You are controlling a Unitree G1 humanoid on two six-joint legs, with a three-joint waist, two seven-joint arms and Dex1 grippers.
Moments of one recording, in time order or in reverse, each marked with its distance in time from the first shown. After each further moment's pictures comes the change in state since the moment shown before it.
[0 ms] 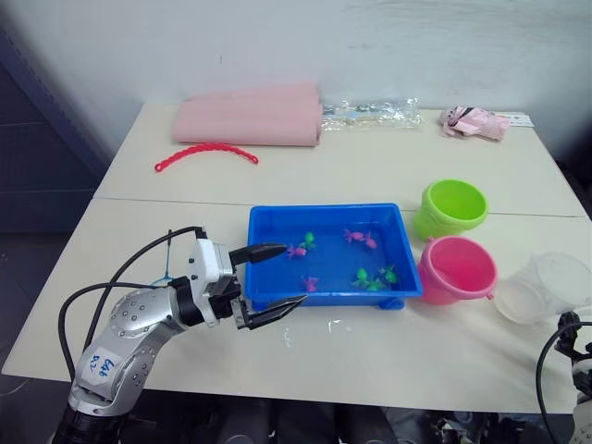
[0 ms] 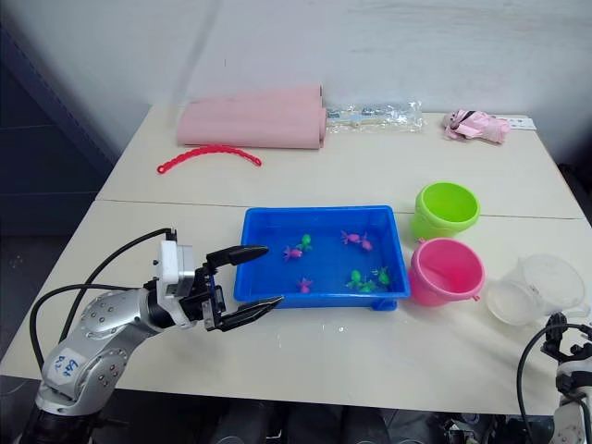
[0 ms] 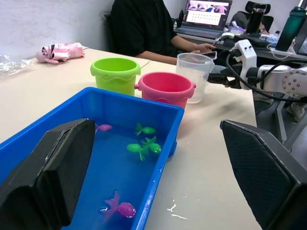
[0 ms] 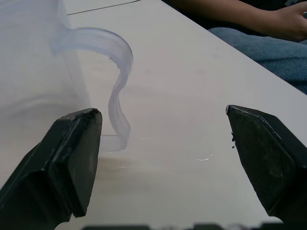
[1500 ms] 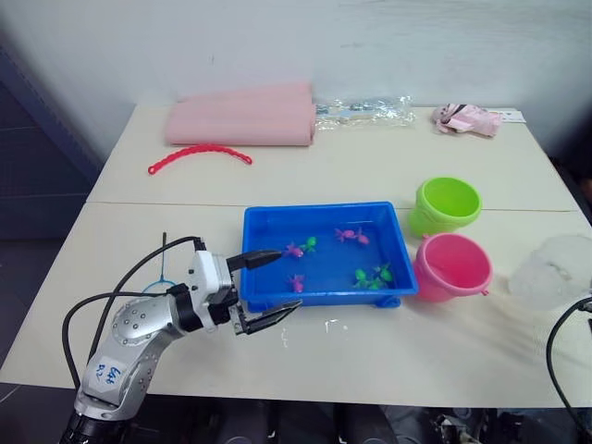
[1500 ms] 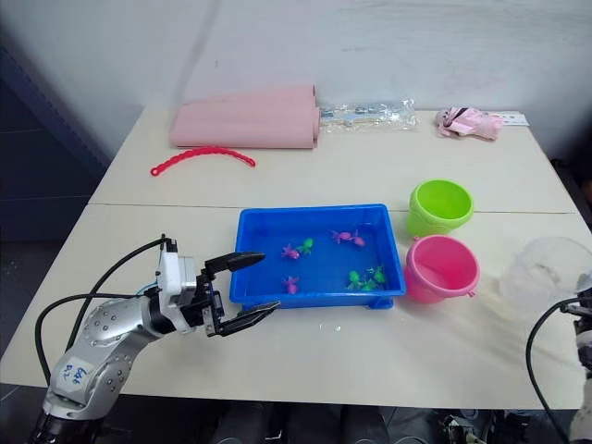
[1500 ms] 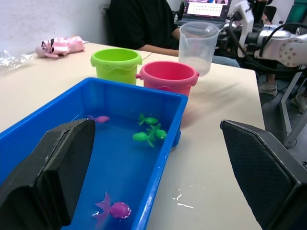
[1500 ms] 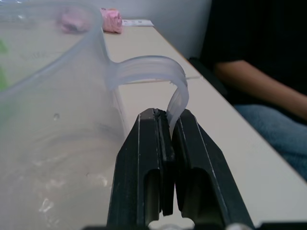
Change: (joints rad) left arm 0.034 -0.024 -0.002 0.089 0.069 -0.095 -0.050; right arm -0.082 -0.205 0.012 0.079 -0.011 -0.165 0.265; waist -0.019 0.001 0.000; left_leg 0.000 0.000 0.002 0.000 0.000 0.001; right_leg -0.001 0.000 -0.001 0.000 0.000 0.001
